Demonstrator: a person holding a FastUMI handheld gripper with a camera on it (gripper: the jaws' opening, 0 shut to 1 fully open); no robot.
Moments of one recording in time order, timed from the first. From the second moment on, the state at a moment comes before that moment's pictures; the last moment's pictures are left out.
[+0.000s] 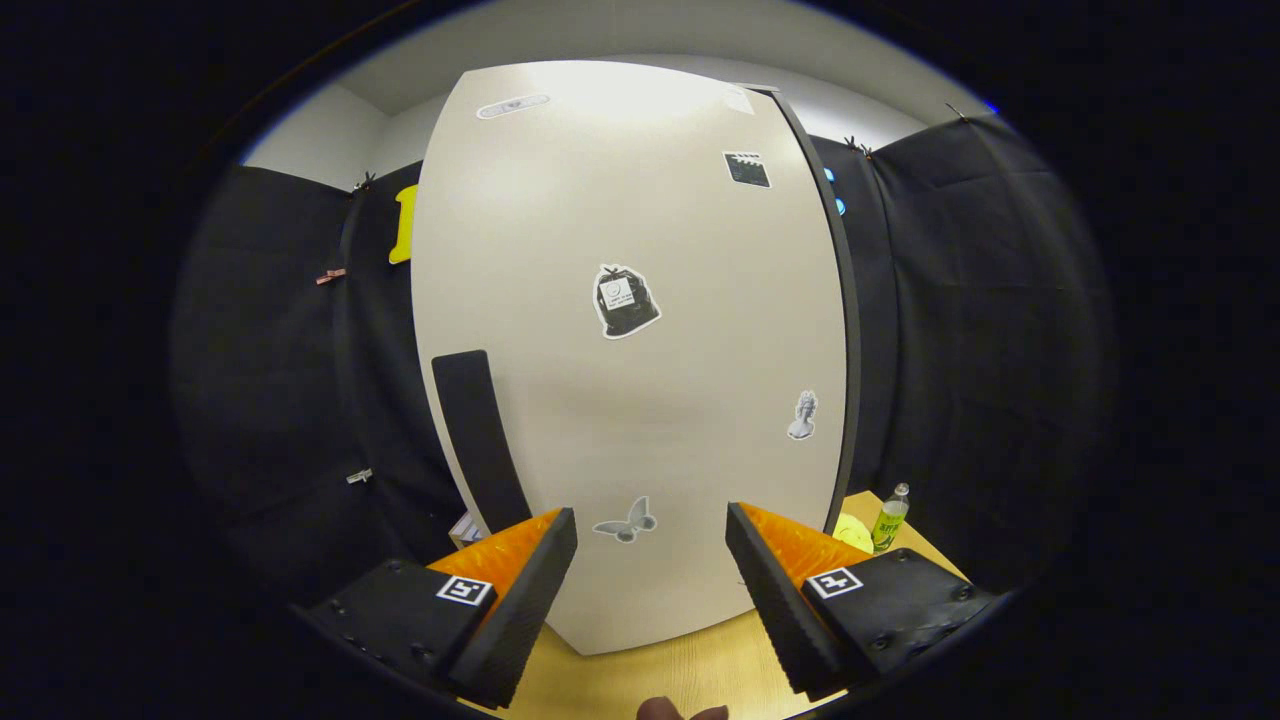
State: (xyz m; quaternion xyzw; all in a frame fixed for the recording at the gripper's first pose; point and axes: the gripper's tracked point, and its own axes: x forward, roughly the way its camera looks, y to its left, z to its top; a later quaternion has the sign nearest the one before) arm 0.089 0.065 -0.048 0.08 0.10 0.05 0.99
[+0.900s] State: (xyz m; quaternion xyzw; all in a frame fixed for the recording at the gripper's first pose) arm 0.050 0.012 -0.045 0.07 0.08 0.04 0.99
